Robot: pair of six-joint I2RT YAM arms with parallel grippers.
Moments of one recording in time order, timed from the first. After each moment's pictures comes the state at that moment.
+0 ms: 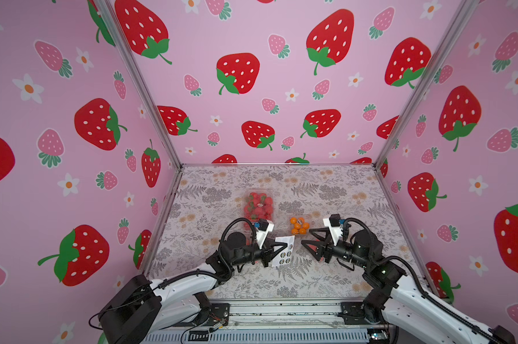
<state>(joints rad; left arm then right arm) -0.78 1.12 0.34 0.62 0.45 -0.44 0.79 0.68 0.42 0.05 -0.31 0.33</state>
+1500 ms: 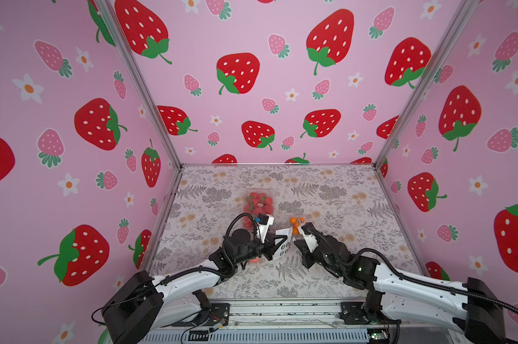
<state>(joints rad) -0.80 1.15 0.40 0.57 0.31 -0.47 1.15 0.97 0.50 -0.01 0.23 0.25</state>
